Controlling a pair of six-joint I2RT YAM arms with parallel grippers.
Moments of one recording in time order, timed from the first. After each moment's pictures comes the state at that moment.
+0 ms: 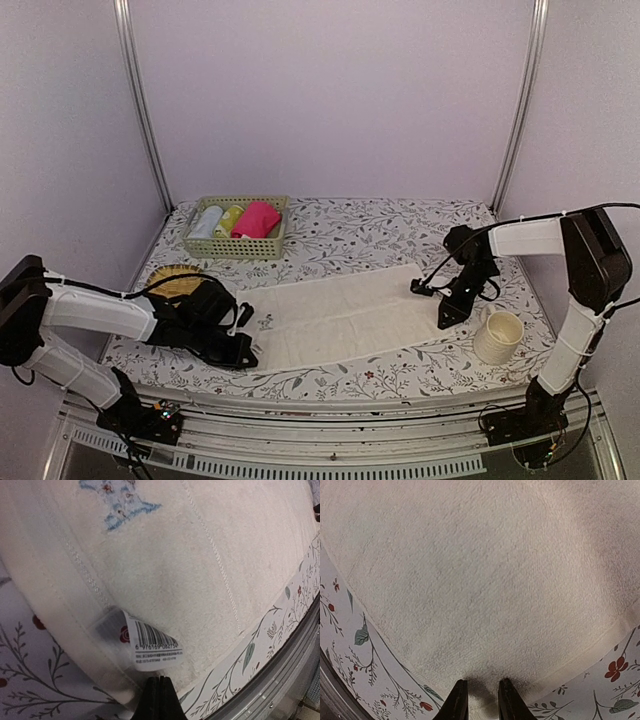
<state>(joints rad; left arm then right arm) -0.79 1.39 0.50 -0.18 0.22 -0.67 0.35 1.80 1.08 -0.83 -0.23 -0.70</state>
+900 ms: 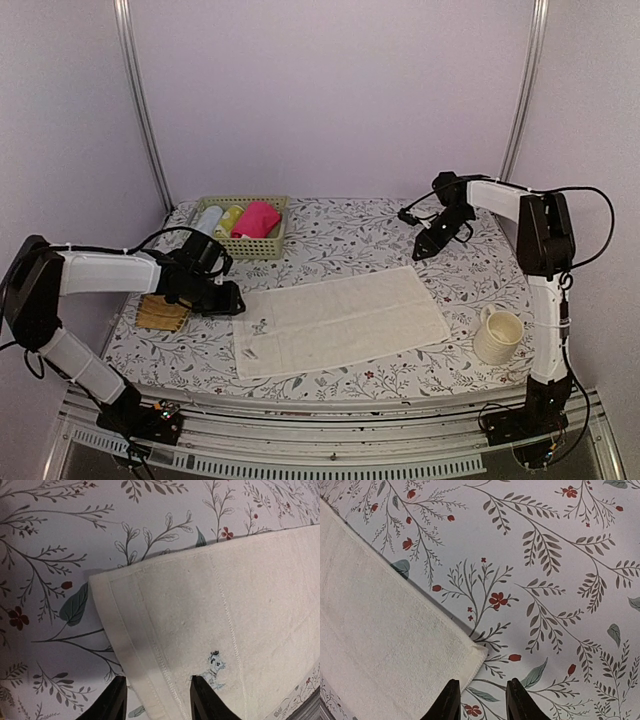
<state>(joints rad) -0.52 1.49 0.77 -0.34 0.06 -0.49 0.24 2.25 1.88 -0.96 -0.37 -0.58</state>
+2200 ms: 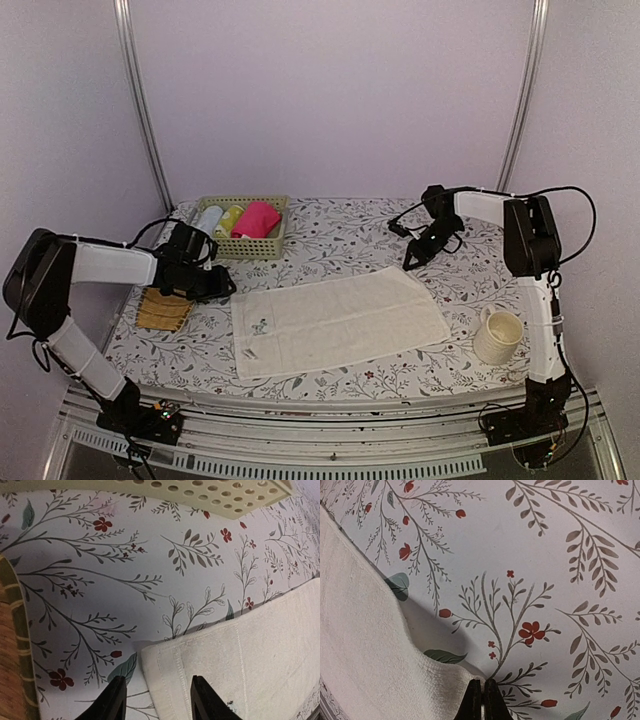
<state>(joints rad) -0.35 1.57 0.77 -0.14 0.11 -0.46 0.27 2.38 1.93 -0.94 -0.43 -0.50</state>
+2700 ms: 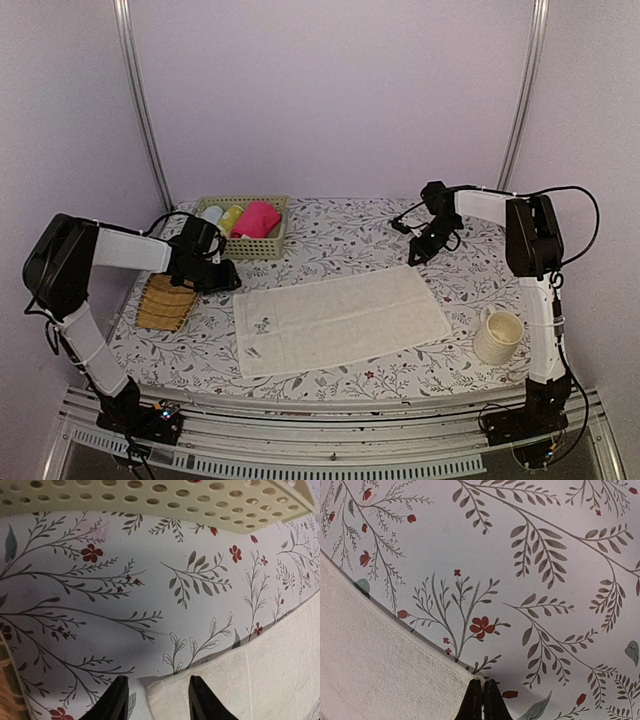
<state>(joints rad) -0.34 1.71 0.90 -0.16 0.09 -0.43 0.27 2.35 1.90 -0.88 -0.27 -0.46</state>
